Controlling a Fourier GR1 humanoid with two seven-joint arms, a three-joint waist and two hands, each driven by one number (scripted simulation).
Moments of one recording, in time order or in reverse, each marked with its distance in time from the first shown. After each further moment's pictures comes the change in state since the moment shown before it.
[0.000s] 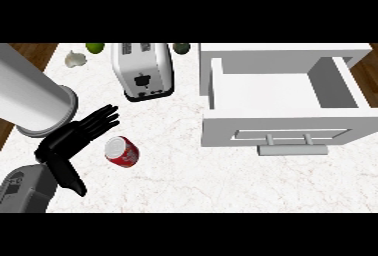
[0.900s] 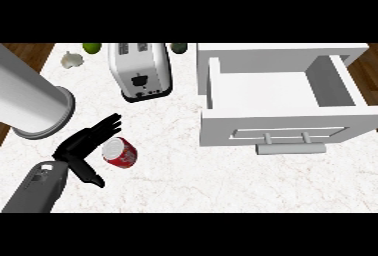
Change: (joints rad) left arm -0.177 0.012 -0.036 0.568 -0.358 0.119 -0.430; right arm 0.000 0.023 -0.067 -0.029 -0.038 0.065 0.045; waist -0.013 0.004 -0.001
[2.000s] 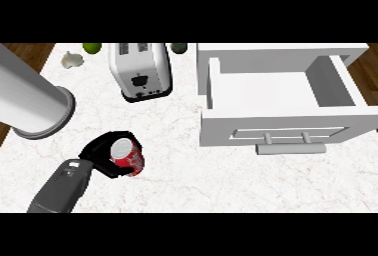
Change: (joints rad) left arm -0.108 -0.096 -0.024 0.228 -0.011 -0.023 -0.026; right arm 0.023 -0.003 -0.060 -0.026 -0.096 0.037 0.055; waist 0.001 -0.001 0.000
